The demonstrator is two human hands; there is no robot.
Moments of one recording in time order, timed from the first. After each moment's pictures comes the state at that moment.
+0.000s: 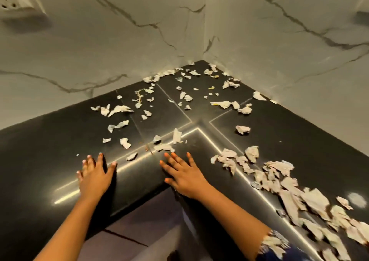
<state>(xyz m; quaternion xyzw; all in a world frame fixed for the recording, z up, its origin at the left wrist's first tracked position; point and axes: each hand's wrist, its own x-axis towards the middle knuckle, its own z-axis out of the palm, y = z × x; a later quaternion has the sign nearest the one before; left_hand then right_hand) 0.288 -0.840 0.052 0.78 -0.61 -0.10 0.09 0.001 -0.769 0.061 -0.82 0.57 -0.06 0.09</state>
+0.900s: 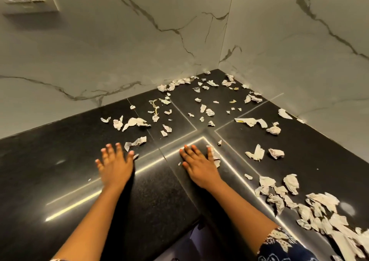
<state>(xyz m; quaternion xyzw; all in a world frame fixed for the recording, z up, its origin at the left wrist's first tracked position) 0.295 -0.965 0.050 0.76 -0.63 -0.11 0.10 0.032 -0.896 0.054 -0.75 0.66 -0.05 0.05</state>
